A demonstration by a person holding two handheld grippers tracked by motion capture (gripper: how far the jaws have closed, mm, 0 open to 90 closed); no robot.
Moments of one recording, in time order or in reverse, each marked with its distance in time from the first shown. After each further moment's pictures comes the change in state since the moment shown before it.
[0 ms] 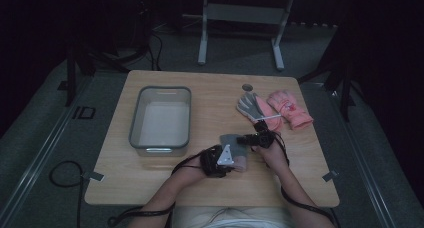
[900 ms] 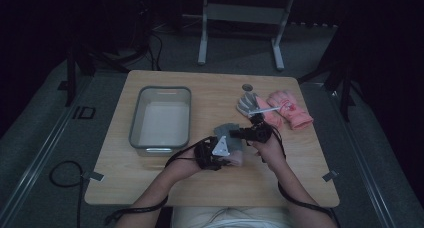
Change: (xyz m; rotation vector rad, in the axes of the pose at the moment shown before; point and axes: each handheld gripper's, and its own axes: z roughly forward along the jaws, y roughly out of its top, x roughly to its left) left arm 0.017 0.023 -0.048 0.035 -0.014 0.008; right arm 0.043 0.028 -0.032 -0.090 0.130 -0.087
